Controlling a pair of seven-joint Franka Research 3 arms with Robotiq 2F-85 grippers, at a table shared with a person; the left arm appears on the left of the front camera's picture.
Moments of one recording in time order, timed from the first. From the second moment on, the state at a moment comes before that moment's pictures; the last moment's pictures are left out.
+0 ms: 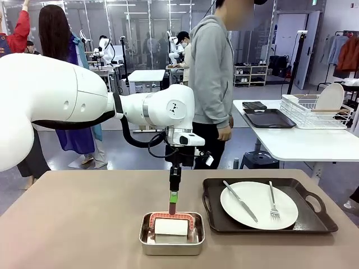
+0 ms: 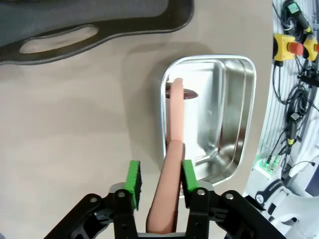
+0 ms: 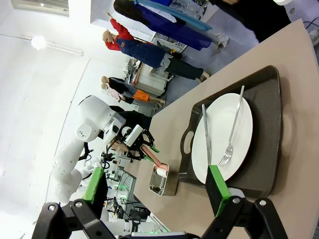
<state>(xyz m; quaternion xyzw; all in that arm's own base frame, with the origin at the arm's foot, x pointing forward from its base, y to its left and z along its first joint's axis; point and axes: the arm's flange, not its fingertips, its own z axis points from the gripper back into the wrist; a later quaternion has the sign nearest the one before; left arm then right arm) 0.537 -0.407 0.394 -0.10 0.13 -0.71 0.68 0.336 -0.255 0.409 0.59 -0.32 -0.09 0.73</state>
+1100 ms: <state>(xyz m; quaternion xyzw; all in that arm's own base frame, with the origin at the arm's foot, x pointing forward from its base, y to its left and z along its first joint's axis) 0.544 -0.393 0.426 -0.09 0.10 -0.71 0.69 0.336 -0.255 0.409 0.59 -0.32 -0.09 0.73</state>
